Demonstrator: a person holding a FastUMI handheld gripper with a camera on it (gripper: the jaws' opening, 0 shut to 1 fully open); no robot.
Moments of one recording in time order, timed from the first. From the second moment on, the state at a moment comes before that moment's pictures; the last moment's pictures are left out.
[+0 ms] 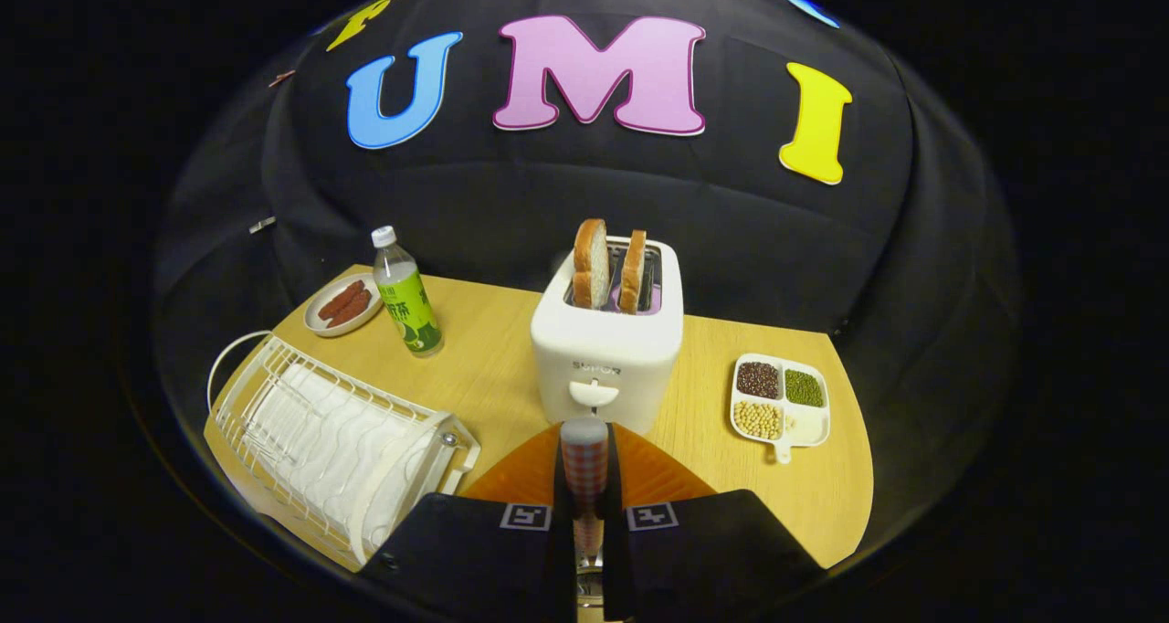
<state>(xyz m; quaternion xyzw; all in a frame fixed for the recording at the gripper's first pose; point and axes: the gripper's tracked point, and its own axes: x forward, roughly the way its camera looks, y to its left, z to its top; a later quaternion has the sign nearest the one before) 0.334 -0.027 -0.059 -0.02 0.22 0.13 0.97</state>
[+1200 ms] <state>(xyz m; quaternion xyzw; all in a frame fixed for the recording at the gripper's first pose) 0.119 -0.001 -0.178 0.02 0.39 0.20 0.90</state>
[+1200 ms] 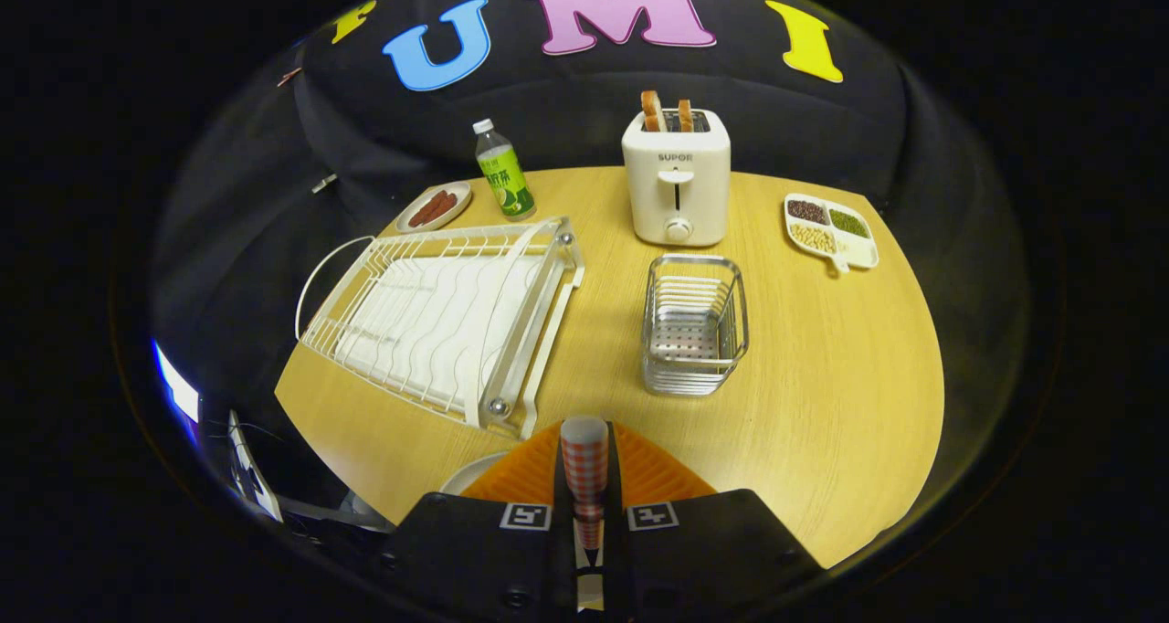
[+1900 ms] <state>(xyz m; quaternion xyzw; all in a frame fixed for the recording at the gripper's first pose) 0.091 0.019 -0.232 0.03 0.43 0.21 0.87</state>
